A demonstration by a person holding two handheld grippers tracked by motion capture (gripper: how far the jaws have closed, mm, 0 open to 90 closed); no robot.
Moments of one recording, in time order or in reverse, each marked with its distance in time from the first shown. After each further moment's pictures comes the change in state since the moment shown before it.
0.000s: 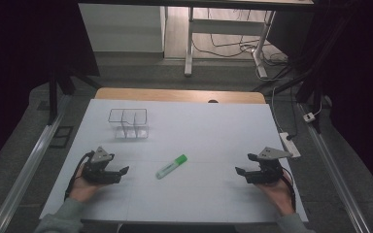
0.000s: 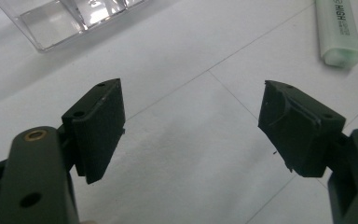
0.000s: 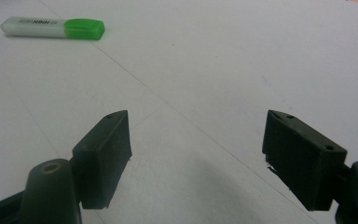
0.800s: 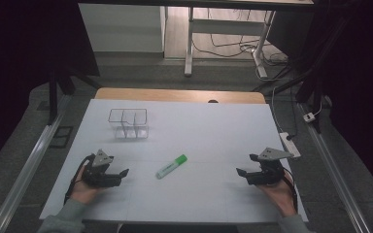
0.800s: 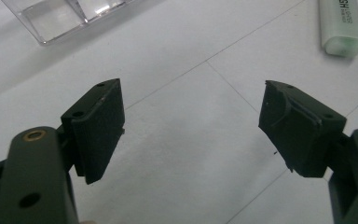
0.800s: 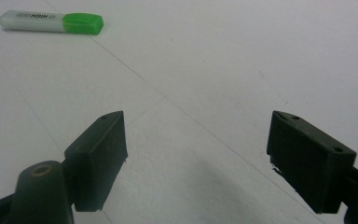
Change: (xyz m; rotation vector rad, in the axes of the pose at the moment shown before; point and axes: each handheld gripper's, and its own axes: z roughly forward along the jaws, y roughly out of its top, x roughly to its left) left arm -0.009 -0.005 -0.002 0.012 0.032 0.014; right arm 0.001 0.000 -0.004 0.016 -0.012 -0.005
